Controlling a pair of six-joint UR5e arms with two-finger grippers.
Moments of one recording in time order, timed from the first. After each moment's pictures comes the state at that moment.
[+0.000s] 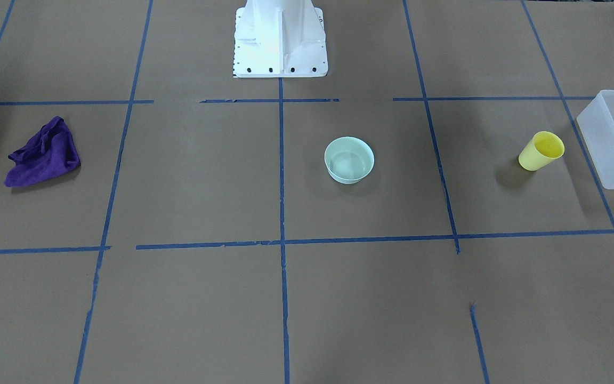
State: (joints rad) left arm -1.49 -1.59 -1.82 -1.54 -2.37 -0.09; right arm 1.62 -1.54 1.57 -1.49 2.43 0.09
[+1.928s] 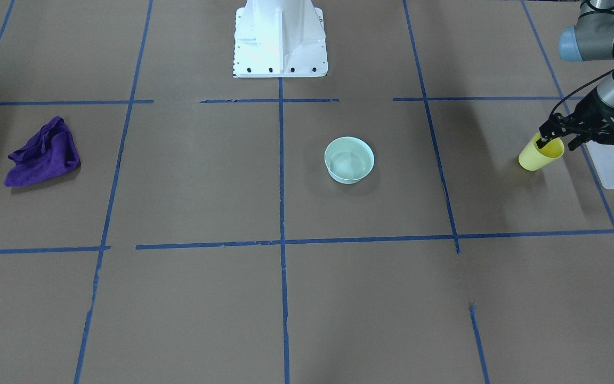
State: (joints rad) left arm -1.03 -1.36 -1.65 -2.33 -2.24 -0.74; right arm 1.61 -1.55 1.61 -1.49 2.43 0.11
